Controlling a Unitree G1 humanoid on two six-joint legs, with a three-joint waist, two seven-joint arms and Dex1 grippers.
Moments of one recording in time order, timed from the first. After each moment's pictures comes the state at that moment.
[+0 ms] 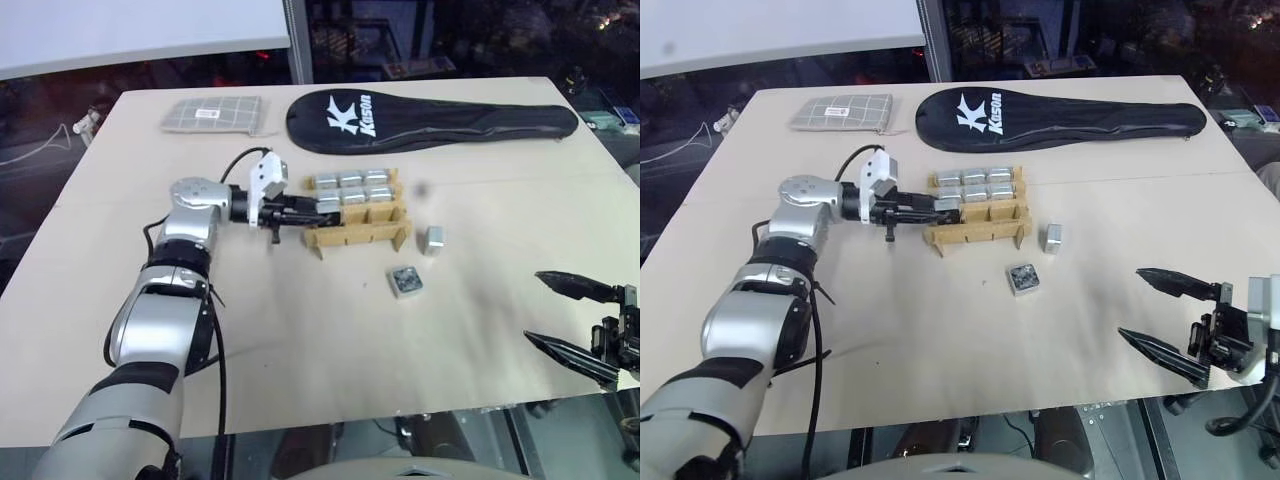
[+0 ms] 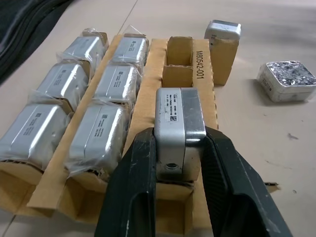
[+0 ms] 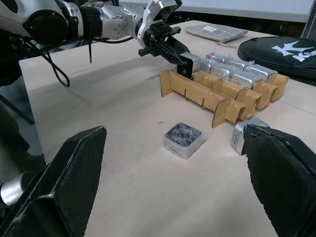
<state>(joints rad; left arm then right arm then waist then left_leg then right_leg) -1.01 0.53 -0.08 1.04 -0.13 -0.16 -1.46 0.38 -0.74 -0.53 -0.43 0.86 0.20 1.24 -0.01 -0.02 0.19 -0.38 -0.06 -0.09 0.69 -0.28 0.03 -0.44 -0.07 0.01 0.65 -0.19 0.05</state>
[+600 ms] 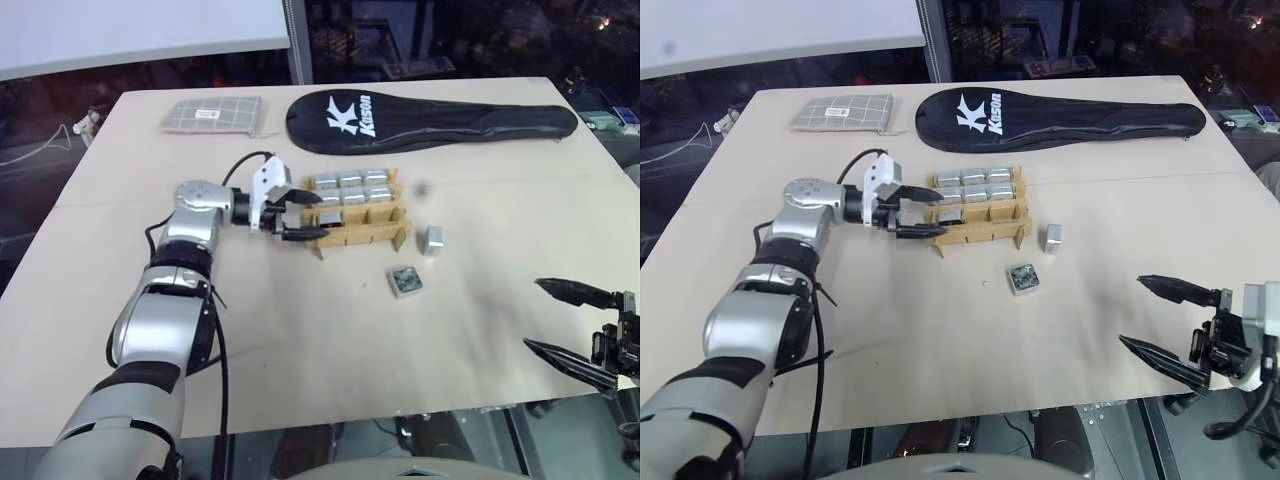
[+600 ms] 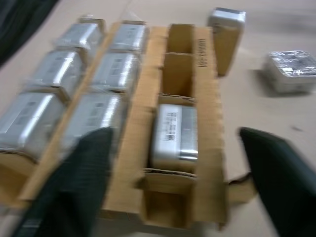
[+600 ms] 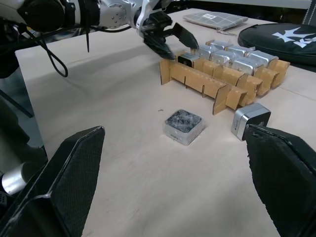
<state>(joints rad) -1.01 0.52 -0.07 1.06 -0.11 -0.16 -1.48 0.39 -0.74 -0.53 -0.42 0.82 0.19 1.26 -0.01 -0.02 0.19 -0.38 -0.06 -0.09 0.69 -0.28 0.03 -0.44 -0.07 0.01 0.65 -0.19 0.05</state>
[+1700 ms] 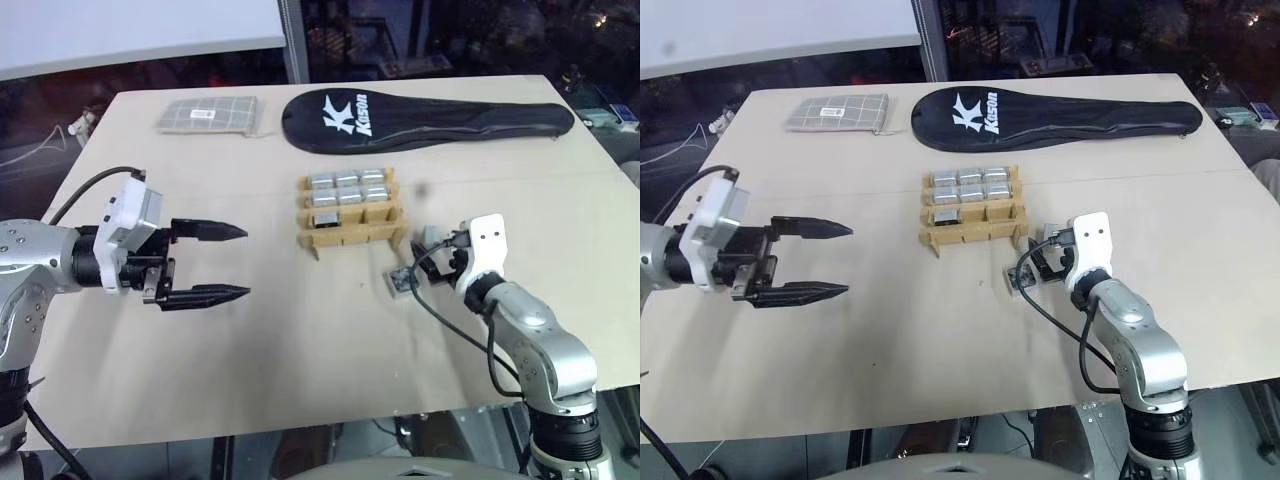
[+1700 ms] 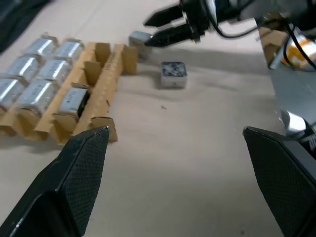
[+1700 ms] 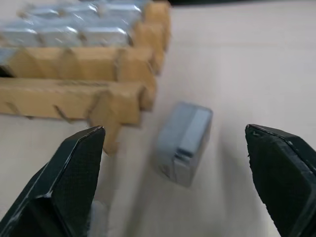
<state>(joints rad) -0.14 1.07 0.39 -0.26 -0.69 0.53 -1.40 -0.16 -0.17 0.02 -0.51 0.28 0.83 0.12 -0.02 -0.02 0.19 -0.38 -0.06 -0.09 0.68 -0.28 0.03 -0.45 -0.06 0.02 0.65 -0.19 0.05</state>
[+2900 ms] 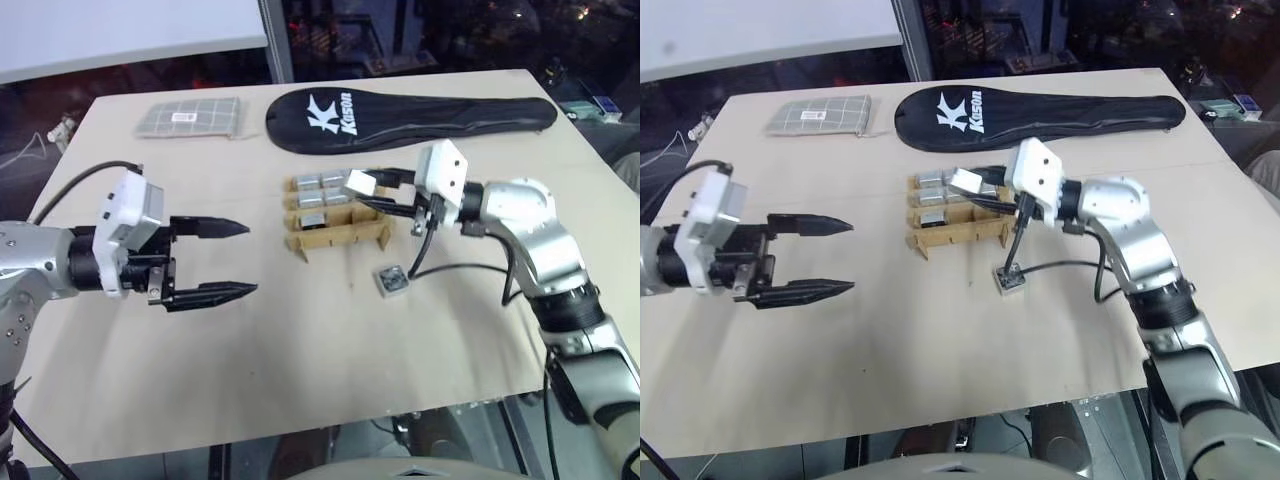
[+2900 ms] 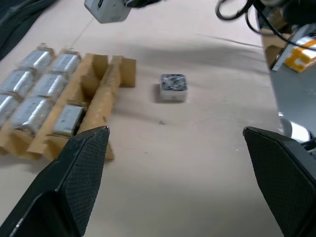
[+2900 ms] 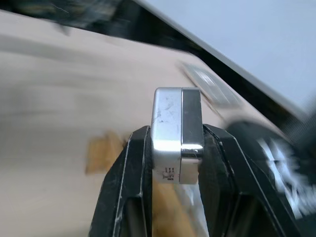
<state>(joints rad) -0.14 1.11 0.42 -0.36 -0.75 0.63 -1.31 -0.79 -0.42 0.22 0.06 0.28 0.09 1.05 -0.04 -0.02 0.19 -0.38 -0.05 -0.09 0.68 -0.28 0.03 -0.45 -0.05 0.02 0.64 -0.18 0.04</state>
